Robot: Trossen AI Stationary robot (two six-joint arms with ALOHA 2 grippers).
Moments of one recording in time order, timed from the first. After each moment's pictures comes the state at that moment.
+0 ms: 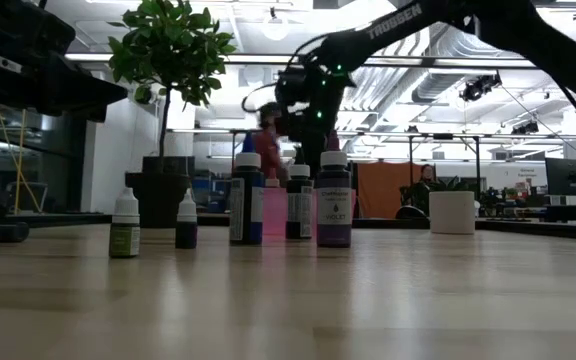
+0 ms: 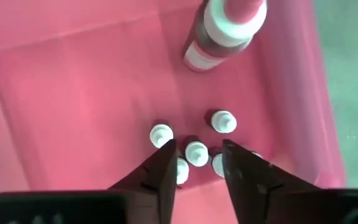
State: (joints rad) left arm 0.01 0.08 0.03 0.00 0.03 0.10; right arm -0.53 2.24 2.01 -1.00 -0.01 -0.28
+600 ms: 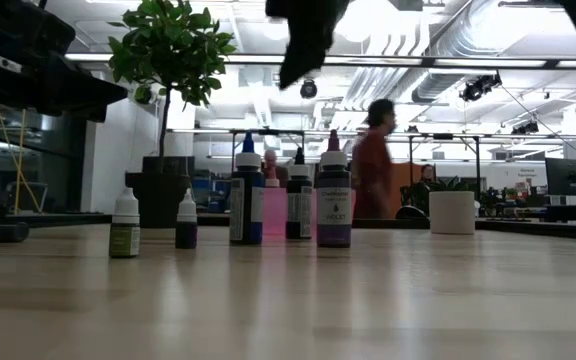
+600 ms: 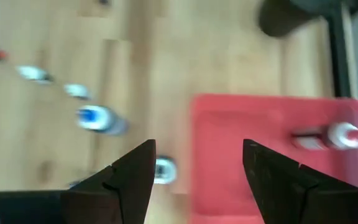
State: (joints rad) left arm 0.01 0.08 0.03 0.00 0.03 0.10; right arm -0.21 1.95 2.02 -1.06 -0.10 -0.23
